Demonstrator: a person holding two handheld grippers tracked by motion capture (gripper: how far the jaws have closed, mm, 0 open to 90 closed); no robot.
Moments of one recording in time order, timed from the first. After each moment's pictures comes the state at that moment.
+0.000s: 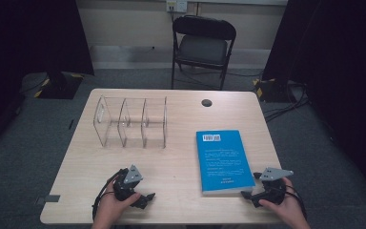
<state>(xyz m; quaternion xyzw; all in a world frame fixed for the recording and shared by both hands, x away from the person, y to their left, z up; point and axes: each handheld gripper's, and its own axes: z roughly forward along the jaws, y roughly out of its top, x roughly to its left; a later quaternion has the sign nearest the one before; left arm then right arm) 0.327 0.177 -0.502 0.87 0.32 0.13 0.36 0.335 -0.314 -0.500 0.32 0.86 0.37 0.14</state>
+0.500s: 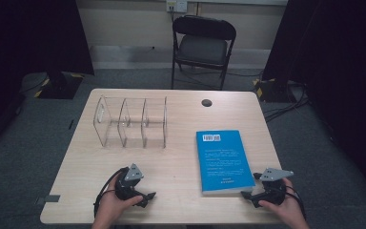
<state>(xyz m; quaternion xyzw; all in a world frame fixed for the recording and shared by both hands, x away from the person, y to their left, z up) 0.329 0.174 -0.498 0.86 0.33 0.11 0.36 0.333 -0.314 -0.500 0.32 0.86 0.37 0.14</state>
